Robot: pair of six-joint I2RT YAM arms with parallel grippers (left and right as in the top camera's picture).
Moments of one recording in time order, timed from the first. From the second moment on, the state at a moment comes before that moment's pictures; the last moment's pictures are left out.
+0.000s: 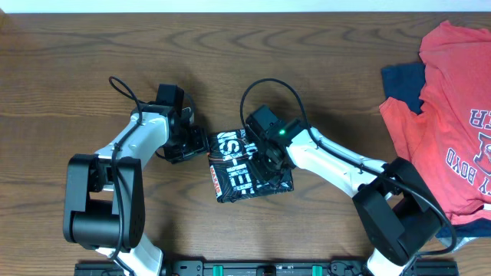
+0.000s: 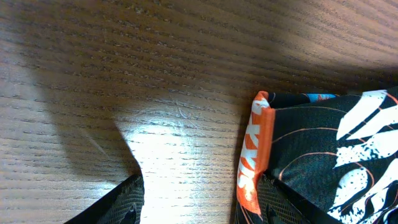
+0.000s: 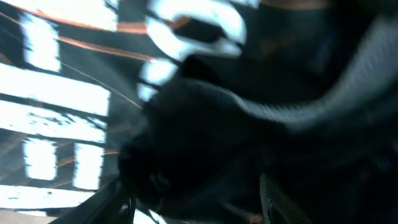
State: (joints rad) left arm -0.11 1.81 1.03 -0.72 0.29 -0.36; right arm 0.71 1.86 1.18 -0.79 -0.12 0.21
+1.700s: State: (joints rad) left arm -0.11 1.81 1.03 -0.72 0.29 -0.36; right arm 0.65 1.82 1.17 -0.85 -0.06 0.27
